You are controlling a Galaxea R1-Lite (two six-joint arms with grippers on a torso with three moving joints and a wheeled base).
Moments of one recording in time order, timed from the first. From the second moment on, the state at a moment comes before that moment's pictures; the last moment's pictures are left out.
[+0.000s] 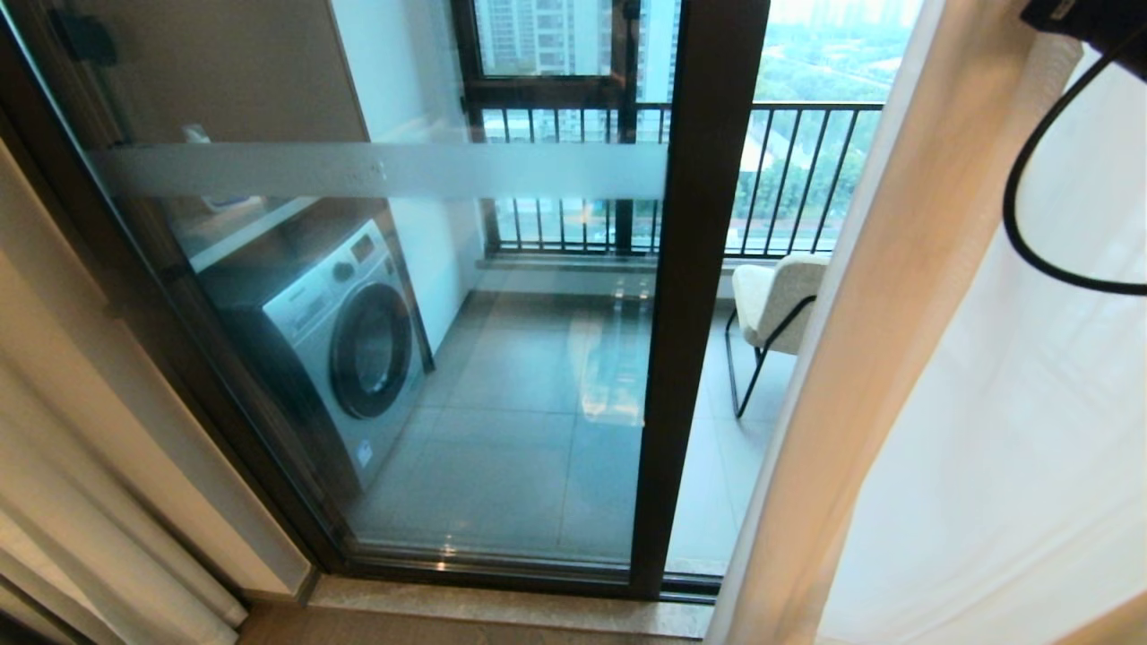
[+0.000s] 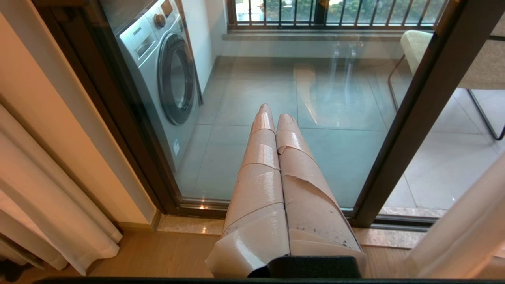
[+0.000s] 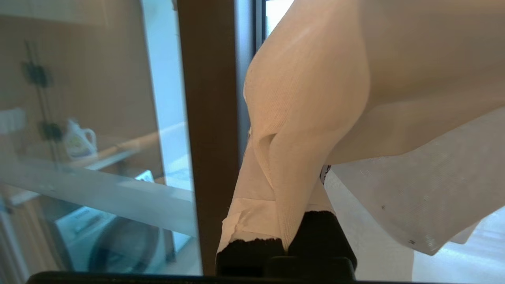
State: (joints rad) left arm 0.00 0.00 0.00 0.00 0.00 0.02; right arm 0.19 1.55 -1.37 -0.70 0.10 0.05
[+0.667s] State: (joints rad) left arm 0.00 0.00 0.00 0.00 0.00 0.02; right arm 0.52 1.73 -1.56 -0.78 -0.12 -0.08
